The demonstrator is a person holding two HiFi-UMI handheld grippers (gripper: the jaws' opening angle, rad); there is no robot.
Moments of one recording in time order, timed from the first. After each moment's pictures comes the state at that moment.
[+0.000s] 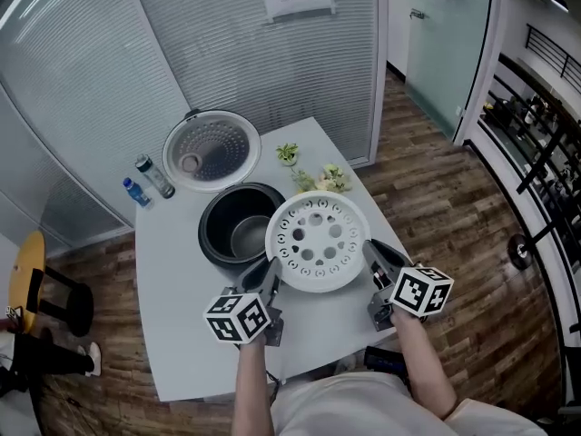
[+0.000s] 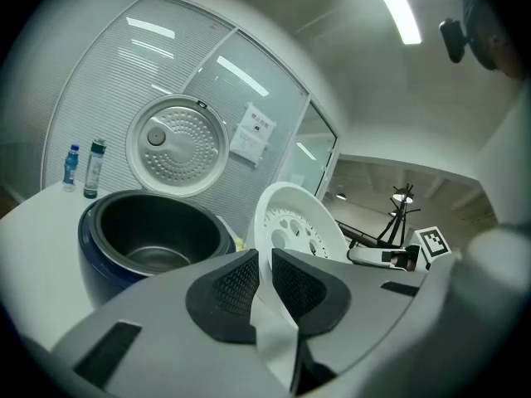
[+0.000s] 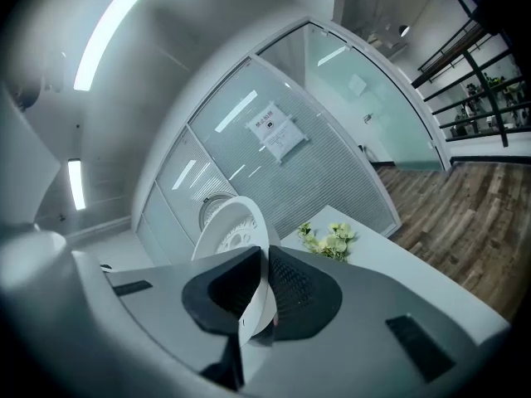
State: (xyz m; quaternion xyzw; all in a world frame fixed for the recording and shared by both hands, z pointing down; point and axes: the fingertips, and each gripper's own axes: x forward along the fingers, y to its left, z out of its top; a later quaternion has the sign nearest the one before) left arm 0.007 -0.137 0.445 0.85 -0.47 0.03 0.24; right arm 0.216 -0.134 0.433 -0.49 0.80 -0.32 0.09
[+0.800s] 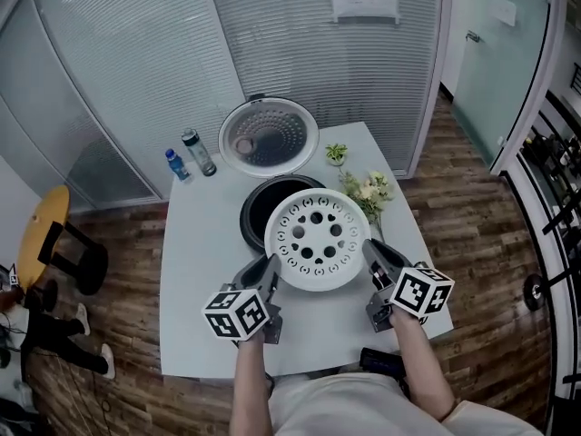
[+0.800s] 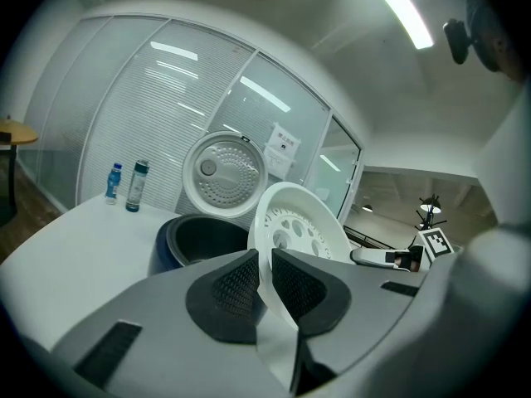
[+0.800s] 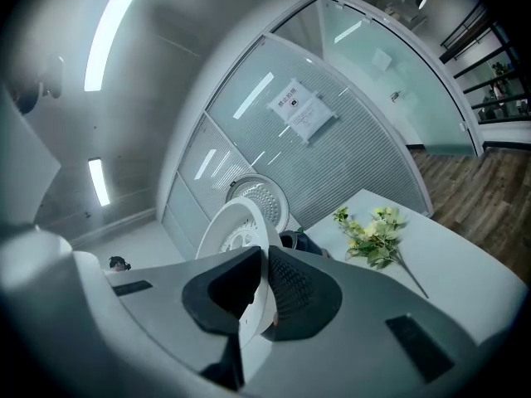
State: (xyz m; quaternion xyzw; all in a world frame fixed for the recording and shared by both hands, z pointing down) left arm -0.088 -0.126 0.425 0.80 -0.55 0.00 0.24; right arm 0.119 -0.157 0.410 -0.41 0.85 -0.33 0.08
